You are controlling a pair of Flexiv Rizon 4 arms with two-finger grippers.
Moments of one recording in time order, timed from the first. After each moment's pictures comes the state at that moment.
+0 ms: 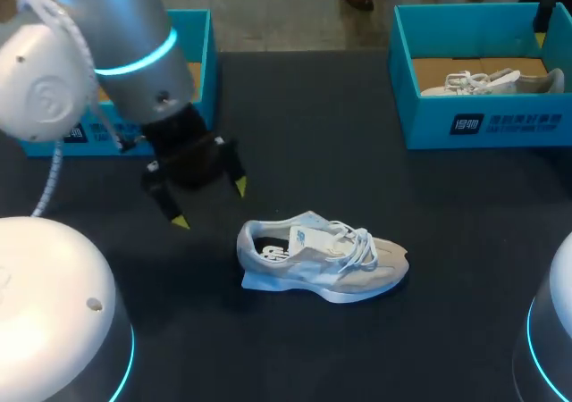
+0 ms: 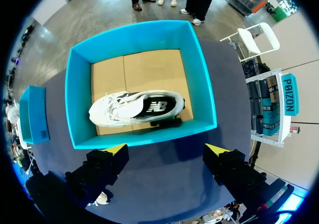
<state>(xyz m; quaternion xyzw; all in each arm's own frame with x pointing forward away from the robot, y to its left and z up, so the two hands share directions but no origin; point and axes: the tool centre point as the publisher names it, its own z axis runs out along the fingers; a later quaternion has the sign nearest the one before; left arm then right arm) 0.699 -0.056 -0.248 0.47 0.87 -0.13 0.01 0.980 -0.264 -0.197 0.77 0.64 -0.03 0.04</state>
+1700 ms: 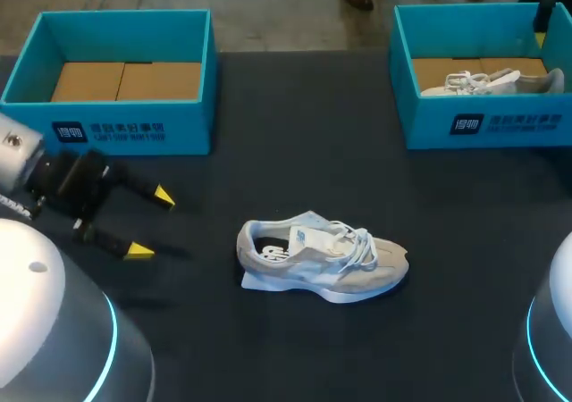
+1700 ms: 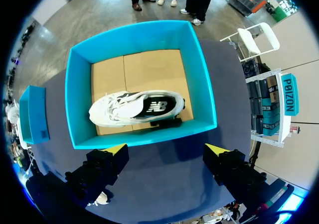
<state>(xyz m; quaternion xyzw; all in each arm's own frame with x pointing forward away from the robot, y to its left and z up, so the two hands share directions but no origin) 0.687 0.023 -0.305 0.09 0.86 -0.49 -0.06 0.980 -0.264 -0.197 0.77 0.64 -0.03 0.04</state>
